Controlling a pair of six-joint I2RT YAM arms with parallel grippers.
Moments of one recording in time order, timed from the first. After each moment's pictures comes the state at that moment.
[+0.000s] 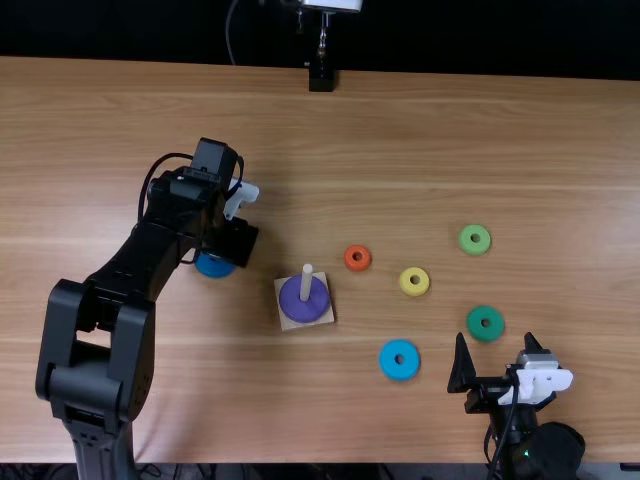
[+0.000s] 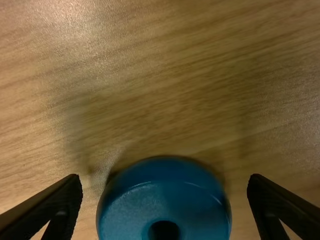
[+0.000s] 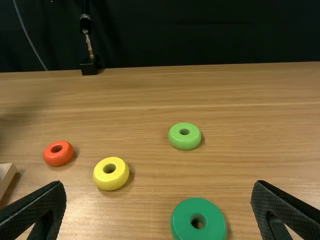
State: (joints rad) left arm -0.25 2.09 1.53 -0.81 0.01 0.06; right arm -0.01 0.01 0.08 -0.25 -0.06 0.00
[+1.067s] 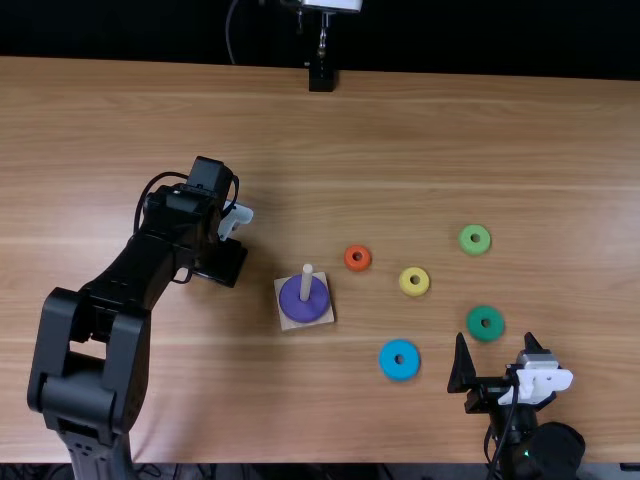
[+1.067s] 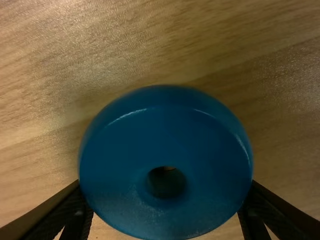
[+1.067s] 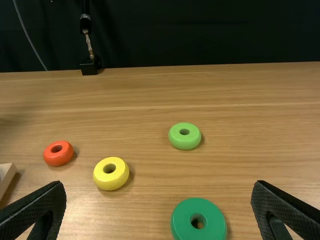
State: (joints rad) left arm -0.25 2.04 1.42 -0.85 0.00 0.07; right arm -0.01 0.01 0.08 -0.26 -0.06 0.00
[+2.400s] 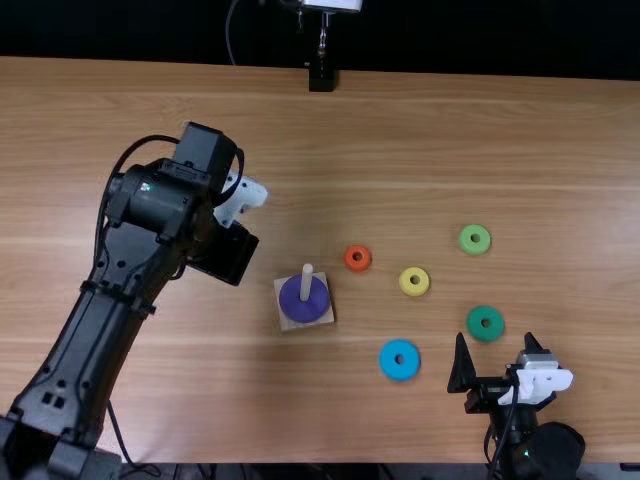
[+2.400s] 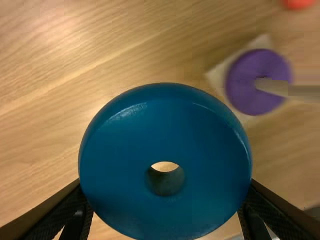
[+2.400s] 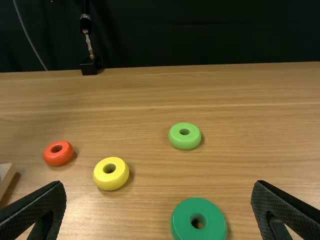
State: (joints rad) left arm -0.34 1.74 1.74 -1.32 0.06 0.07; right arm -0.01 0.01 0.08 -0.25 -0.06 0.00
